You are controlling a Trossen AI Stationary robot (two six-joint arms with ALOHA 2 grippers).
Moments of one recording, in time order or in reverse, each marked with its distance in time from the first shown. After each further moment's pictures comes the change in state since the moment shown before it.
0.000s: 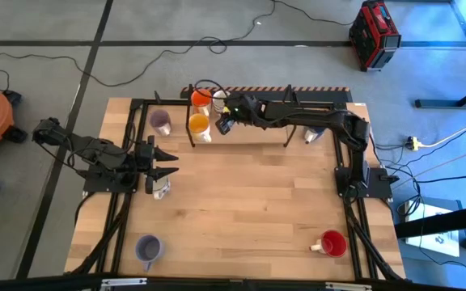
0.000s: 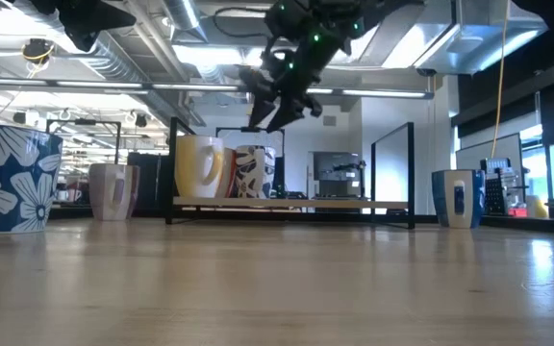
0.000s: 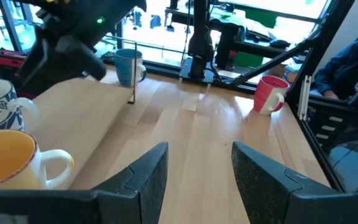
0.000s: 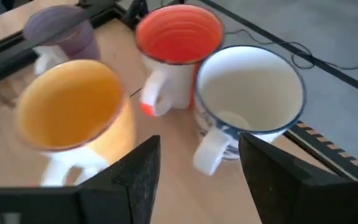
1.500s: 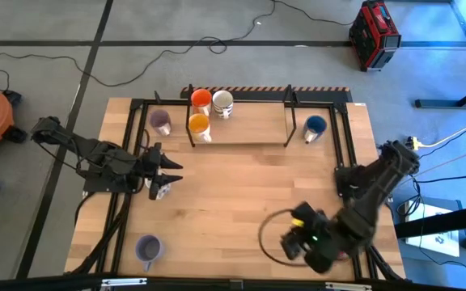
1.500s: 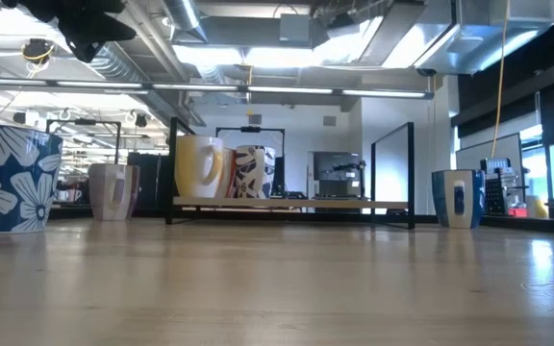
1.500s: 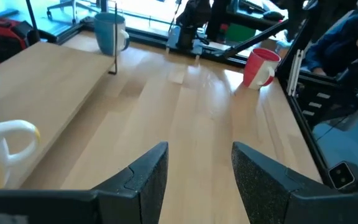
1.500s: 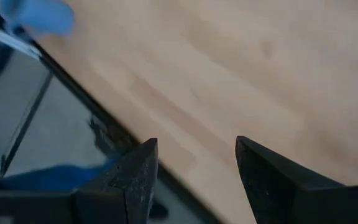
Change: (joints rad) left arm 0.000 0.099 0.000 -0.009 0.083 -0.088; right arm 1.109 -0.307 -0.044 -0.762 0.070 1.460
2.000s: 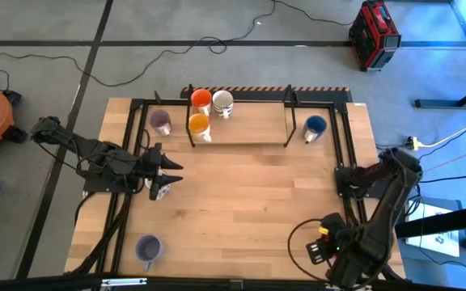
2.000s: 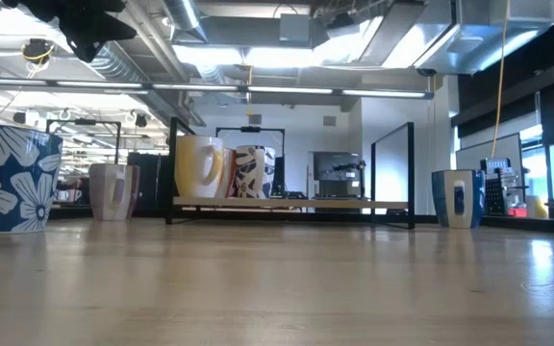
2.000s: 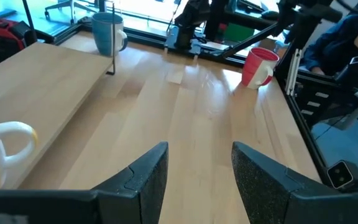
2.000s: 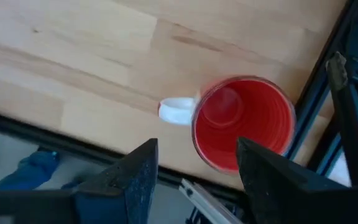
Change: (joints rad) left arm 0.000 0.007 0.000 0.008 0.005 0.007; right arm 0.168 0.063 0.000 -0.331 -0.305 0.475
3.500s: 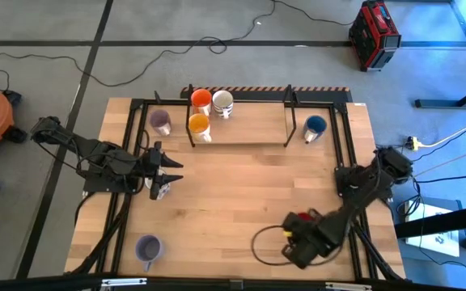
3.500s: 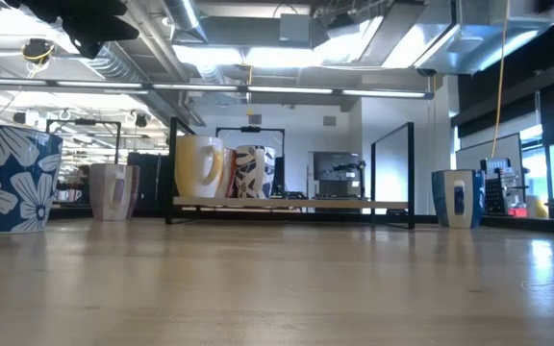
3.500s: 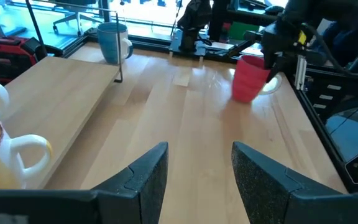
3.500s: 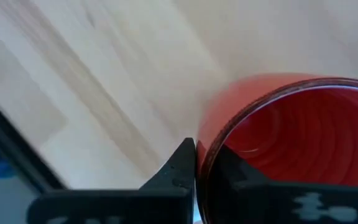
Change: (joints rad) left arm 0.000 0.000 0.000 0.002 -0.025 0.080; right arm -0.226 0.028 -0.330 0.501 0.116 -0.837
